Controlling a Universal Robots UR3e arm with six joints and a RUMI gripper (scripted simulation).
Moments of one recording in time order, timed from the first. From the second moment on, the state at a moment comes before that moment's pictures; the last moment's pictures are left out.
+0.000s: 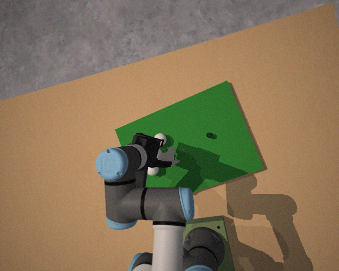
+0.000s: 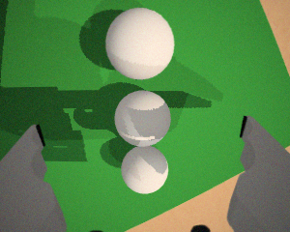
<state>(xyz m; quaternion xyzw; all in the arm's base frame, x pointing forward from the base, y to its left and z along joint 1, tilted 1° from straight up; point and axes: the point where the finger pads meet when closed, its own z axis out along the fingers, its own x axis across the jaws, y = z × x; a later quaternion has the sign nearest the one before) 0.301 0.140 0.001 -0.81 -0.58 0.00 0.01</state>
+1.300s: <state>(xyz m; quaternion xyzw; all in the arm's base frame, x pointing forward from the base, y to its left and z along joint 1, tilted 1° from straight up) 0.301 0.140 0.000 -0.81 -0.58 0.00 0.01</state>
